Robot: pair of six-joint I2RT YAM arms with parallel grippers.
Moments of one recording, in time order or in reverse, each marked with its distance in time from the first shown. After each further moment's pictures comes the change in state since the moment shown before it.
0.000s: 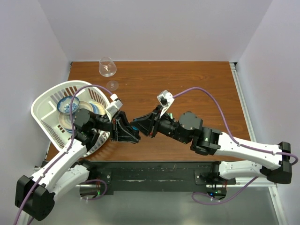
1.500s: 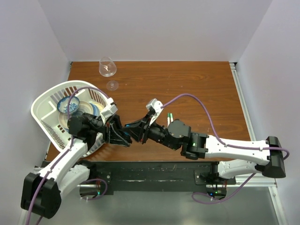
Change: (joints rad) left arm 0.154 0.075 -0.097 0.484 0.246 -0.308; right arm 0.096 0.101 -0.061 0.183 0.088 -0.092
